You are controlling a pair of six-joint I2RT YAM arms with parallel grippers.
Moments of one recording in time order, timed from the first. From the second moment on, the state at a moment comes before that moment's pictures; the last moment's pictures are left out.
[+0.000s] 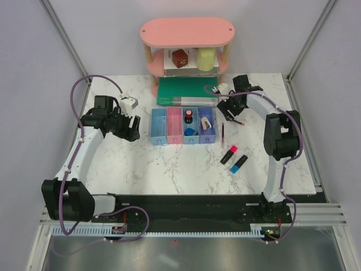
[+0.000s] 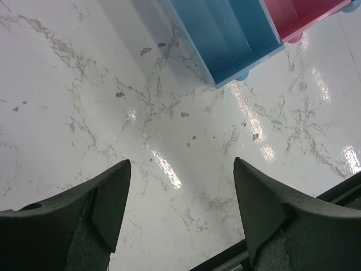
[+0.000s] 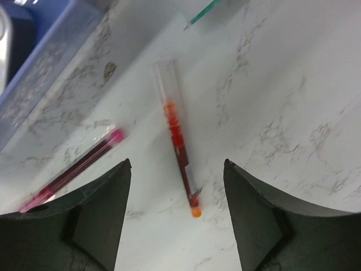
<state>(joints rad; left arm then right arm) -0.05 1.29 1.12 -0.80 0.35 0.34 0.18 2.04 1.59 -0.64 -0.18 -0.62</state>
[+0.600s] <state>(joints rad) -0.05 1.29 1.12 -0.84 0.34 0.36 0.13 2.22 1.79 -0.67 -0.26 -0.65</state>
